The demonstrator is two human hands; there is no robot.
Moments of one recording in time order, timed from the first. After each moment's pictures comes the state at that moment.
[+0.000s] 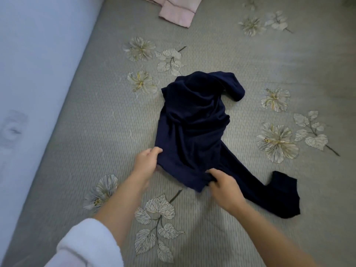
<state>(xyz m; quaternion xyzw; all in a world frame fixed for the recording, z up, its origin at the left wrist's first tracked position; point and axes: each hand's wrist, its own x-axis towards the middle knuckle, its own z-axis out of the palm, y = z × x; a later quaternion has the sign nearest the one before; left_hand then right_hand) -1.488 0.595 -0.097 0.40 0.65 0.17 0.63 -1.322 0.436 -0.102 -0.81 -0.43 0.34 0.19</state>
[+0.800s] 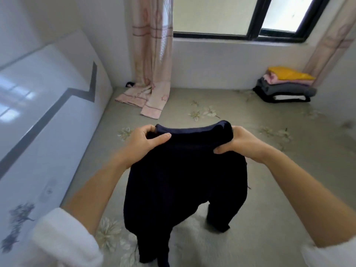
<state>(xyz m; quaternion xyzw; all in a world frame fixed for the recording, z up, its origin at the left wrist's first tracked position) -1.437 0.532 0.304 0.74 0.34 0.22 0.53 -1.193 0.375 0.333 -0.73 -0.45 0.38 0.35</state>
